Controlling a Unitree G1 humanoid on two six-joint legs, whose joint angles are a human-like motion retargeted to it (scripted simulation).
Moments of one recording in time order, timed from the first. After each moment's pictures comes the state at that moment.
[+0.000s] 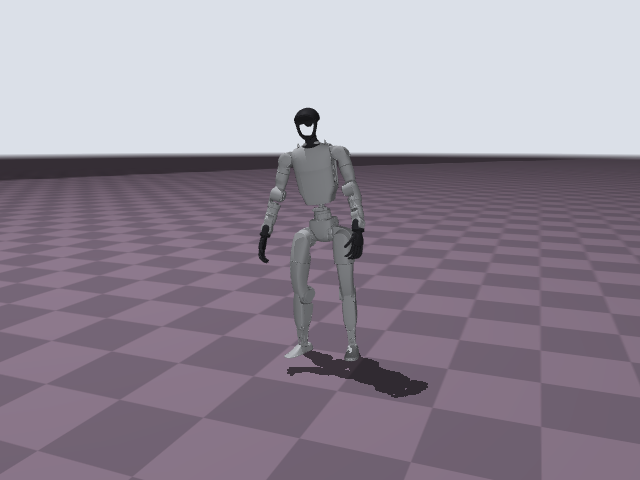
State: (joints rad) left arm -0.23 0.25 -0.18 1.34 0.10 -0.18 -0.18; right arm -0.16 -0.38 0.03 1.45 -0.03 -0.14 0.09; waist 0.20 0.00 0.01; left_leg 0.06 -0.03 0.38 -0.03 -0.24 0.01; right_leg -0.09 -0.21 -0.17 0.06 -0.09 0.13
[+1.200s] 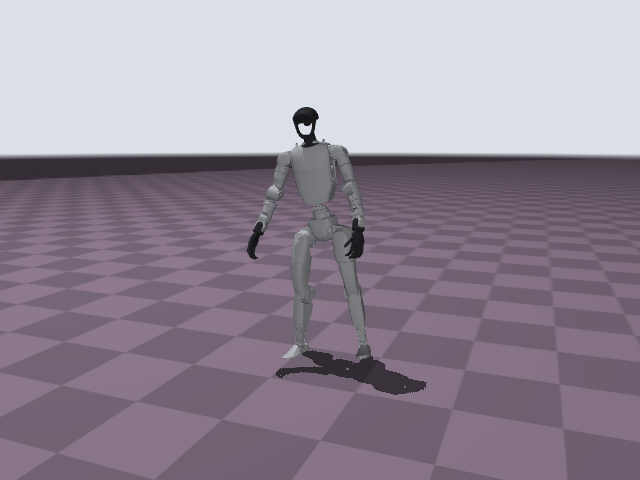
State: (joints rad) left arm -0.18 0.27 -0.25 1.39 0.10 -0.26 -0.16; right arm -0.18 -0.42 -0.03 1.38 0.03 -0.19 0.01; waist 0.21 -0.04 0.00; left_leg 0.06 0.03 0.40 -0.02 -0.30 0.02; right_leg -0.08 -0.25 -0.08 -0.06 -0.02 0.25
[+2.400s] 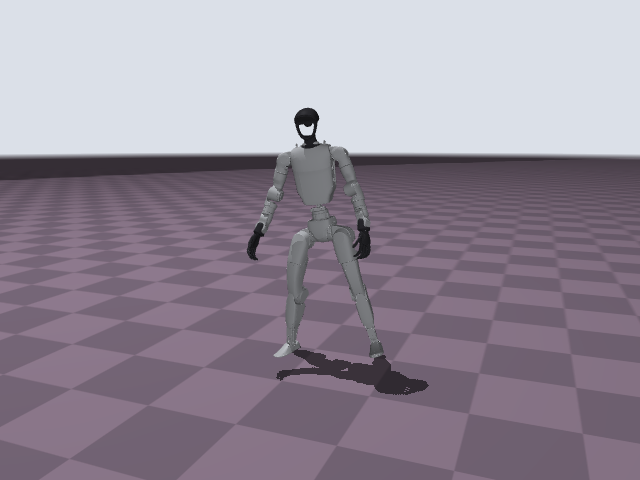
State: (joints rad) left arm -0.20 0.32 -0.25 1.40 0.06 -0.26 -0.11; right arm -0.11 -0.39 -0.04 1.29 0.18 -0.21 0.00; waist 0.23 -0.07 0.05; left_leg 0.09 0.14 0.37 0.08 -0.31 0.02; right_leg -0.08 -0.35 -0.06 0.03 -0.05 0.23
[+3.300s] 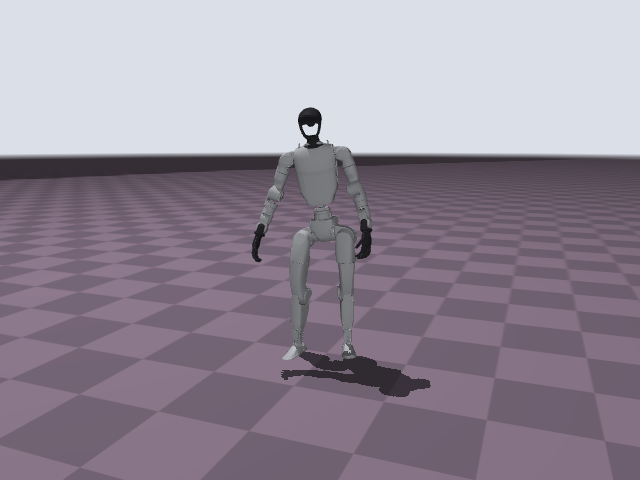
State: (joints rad) left arm -0.21 0.27 -0.22 1.36 0.05 -0.19 -0.21; right arm -0.11 -0.45 -0.06 1.39 0.04 -0.15 0.08; waist 0.23 -0.02 0.05; left_leg 0.05 -0.07 0.41 -0.04 -0.28 0.02; right_leg -0.09 -0.23 -0.09 0.06 -0.08 0.17
